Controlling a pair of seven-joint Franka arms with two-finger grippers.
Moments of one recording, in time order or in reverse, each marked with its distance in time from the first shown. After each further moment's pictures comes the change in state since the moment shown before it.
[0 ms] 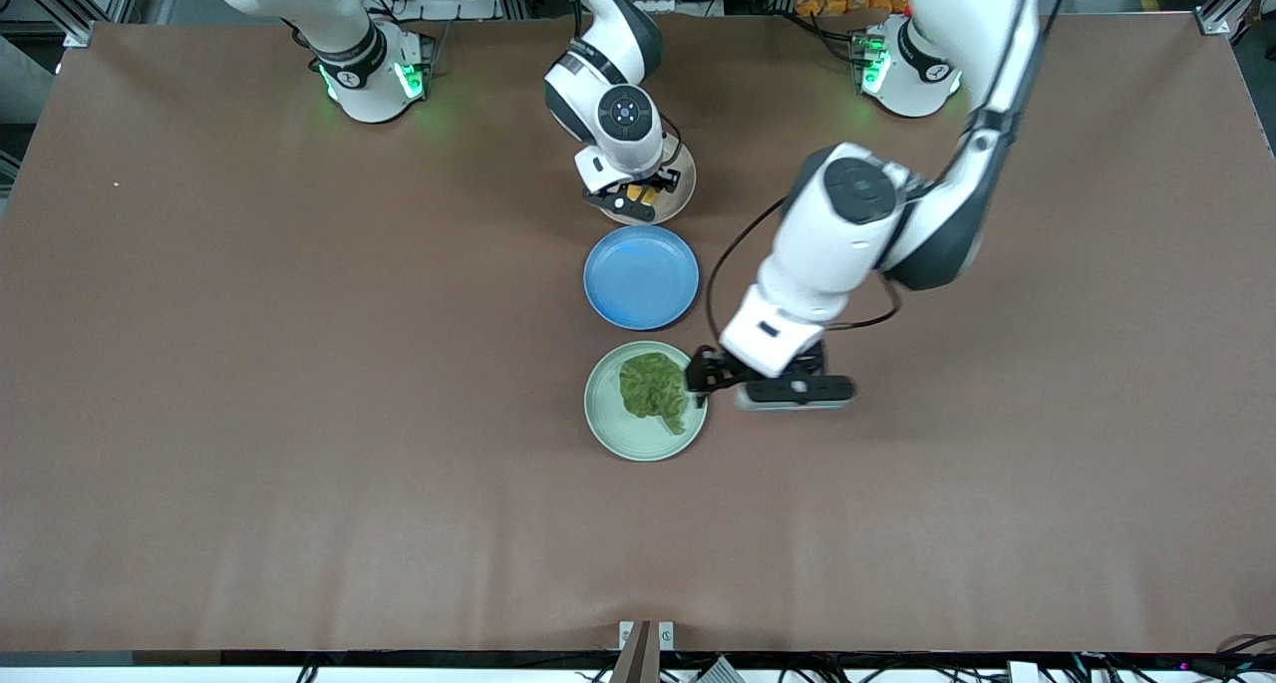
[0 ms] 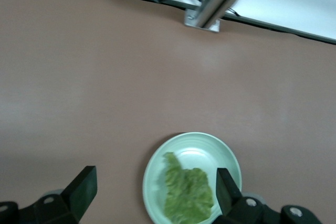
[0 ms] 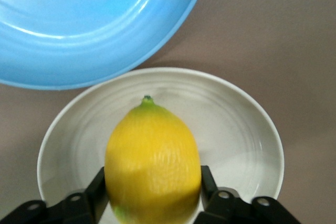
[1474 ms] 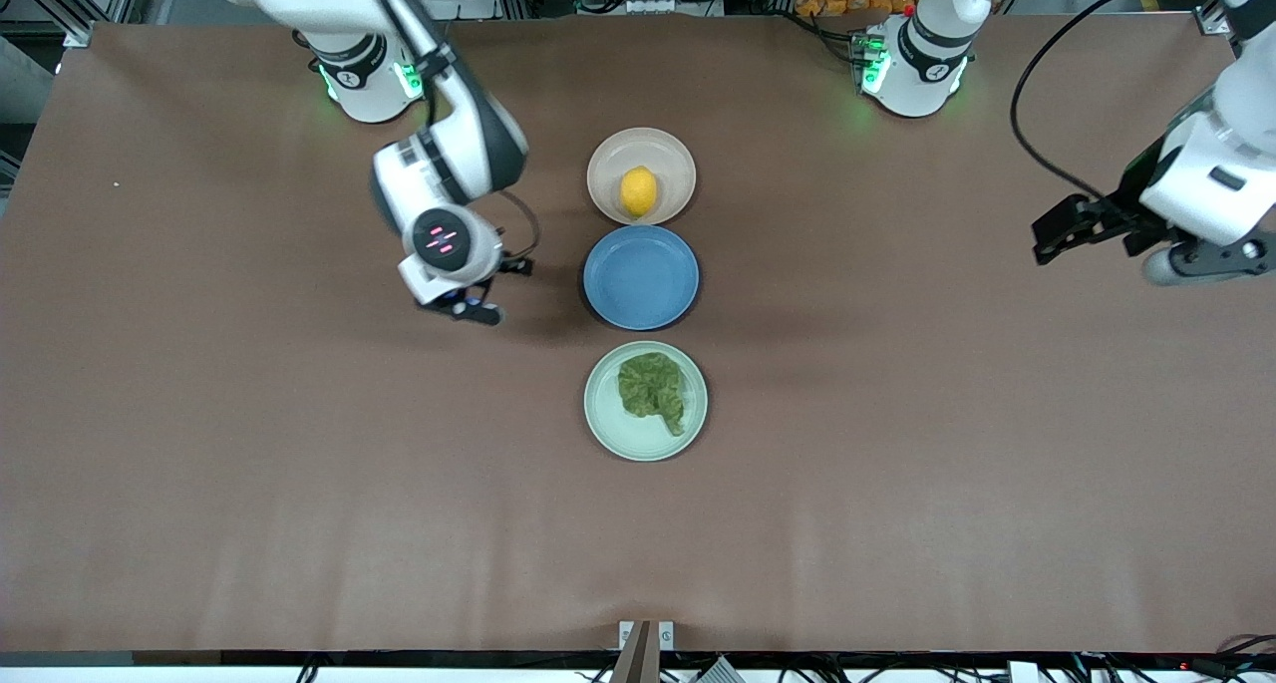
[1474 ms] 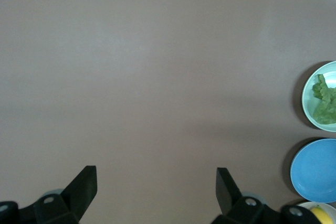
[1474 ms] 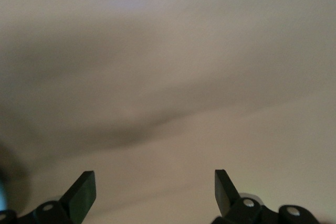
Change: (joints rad) left arm 0.385 -0.438 0.007 -0.003 0.065 -0.809 0.395; right arm -0.400 -0.130 -0.145 -0.019 -0.219 -0.330 -0.486
